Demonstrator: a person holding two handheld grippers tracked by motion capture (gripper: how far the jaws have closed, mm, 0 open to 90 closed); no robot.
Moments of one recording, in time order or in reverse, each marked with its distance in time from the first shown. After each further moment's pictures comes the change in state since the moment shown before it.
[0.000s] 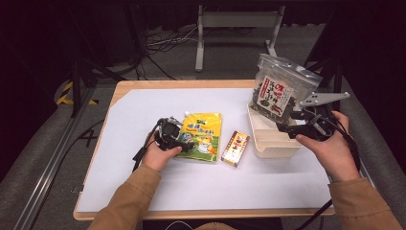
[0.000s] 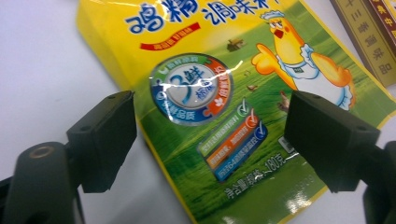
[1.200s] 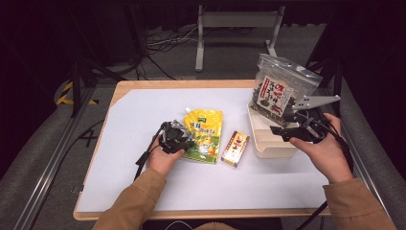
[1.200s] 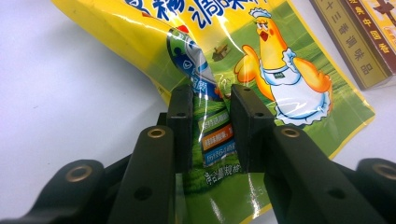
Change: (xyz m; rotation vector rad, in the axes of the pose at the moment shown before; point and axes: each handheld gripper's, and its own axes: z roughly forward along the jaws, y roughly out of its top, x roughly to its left) left arm -0.017 -0.005 0.000 -0.048 0.032 0.035; right arm 0.010 0.000 0.010 0.004 0.031 -0.029
